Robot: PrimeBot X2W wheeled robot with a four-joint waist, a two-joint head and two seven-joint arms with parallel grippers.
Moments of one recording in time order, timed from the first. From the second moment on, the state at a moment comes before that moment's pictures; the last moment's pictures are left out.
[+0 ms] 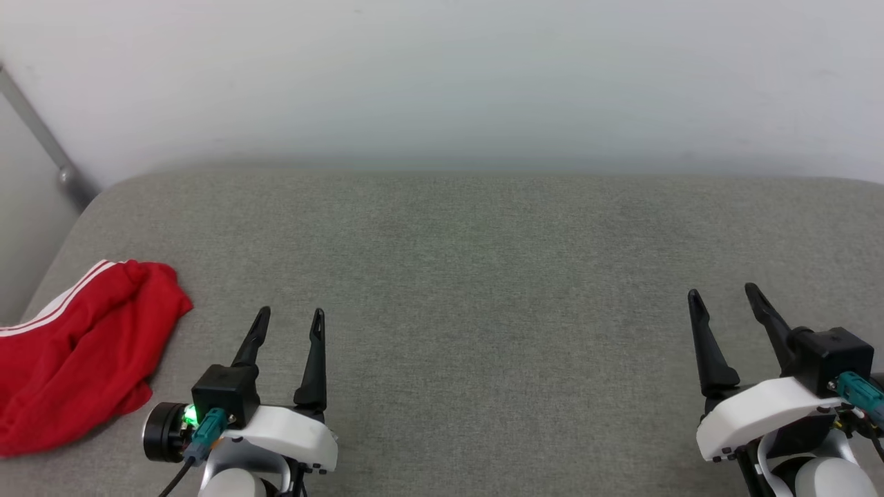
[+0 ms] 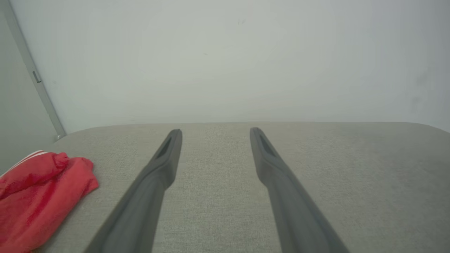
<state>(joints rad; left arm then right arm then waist) -0.12 0.08 -0.09 0.26 -0.15 -0.04 -0.26 -0.06 -0.05 -0.05 0.01 0.05 0.13 0.01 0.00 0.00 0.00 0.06</state>
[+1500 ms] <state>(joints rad) -0.13 0.06 0.05 0.23 -0.16 -0.02 -0.26 -0.11 -0.05 0.07 -0.02 0.03 0.13 0.02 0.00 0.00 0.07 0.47</state>
